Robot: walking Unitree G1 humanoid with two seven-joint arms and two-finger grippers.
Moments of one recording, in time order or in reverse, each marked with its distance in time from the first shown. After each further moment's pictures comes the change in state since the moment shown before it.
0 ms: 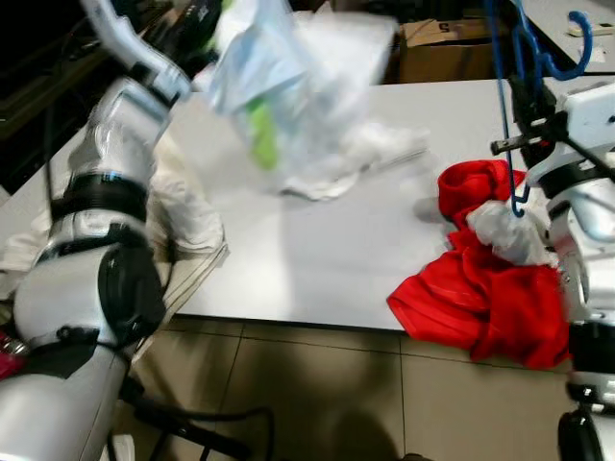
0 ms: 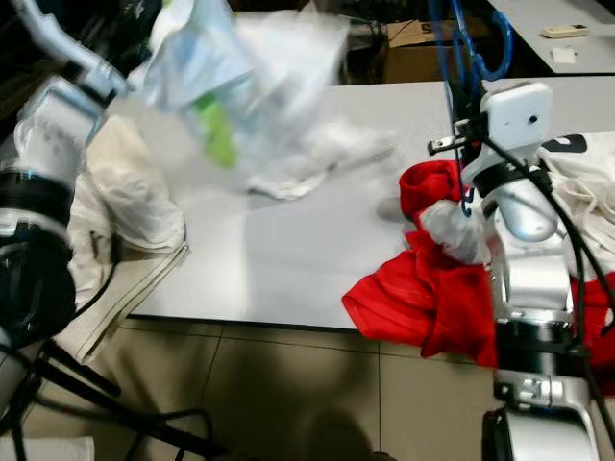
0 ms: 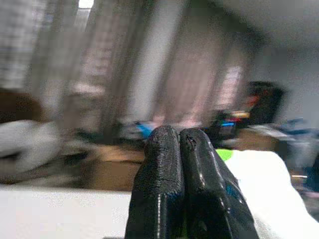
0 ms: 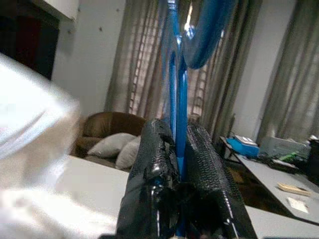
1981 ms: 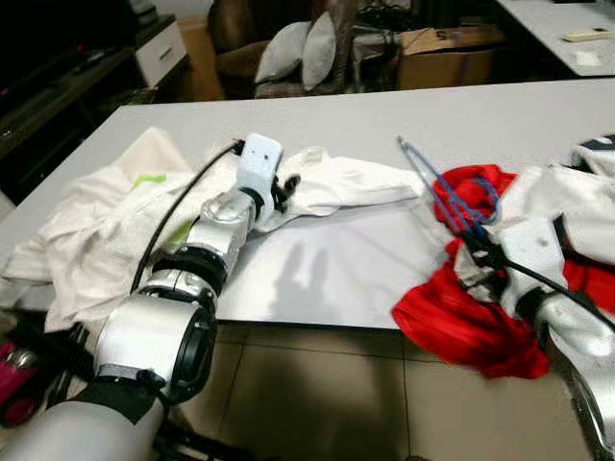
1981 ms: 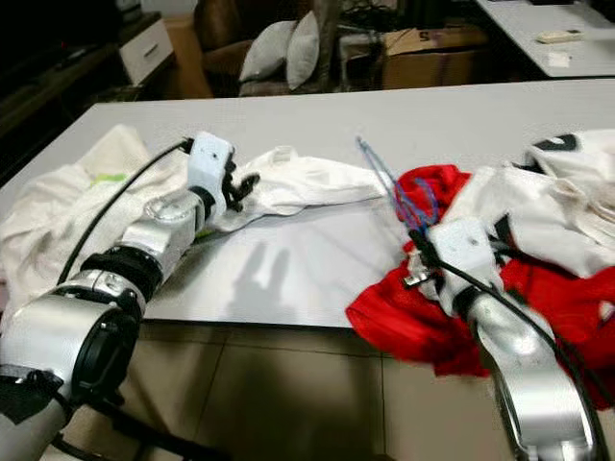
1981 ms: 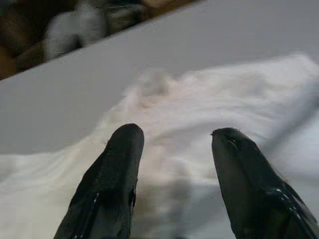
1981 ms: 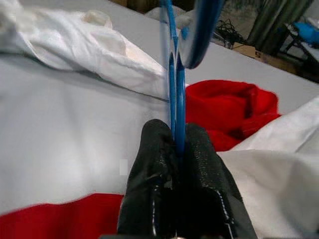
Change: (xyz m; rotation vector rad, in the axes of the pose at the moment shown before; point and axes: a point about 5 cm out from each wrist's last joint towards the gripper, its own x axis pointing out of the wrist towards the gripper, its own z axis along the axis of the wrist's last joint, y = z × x) left arm -0.030 -0.031 -0.165 0.531 0.687 0.074; right arm -0.092 0.036 -0.047 -0.078 0.586 0.244
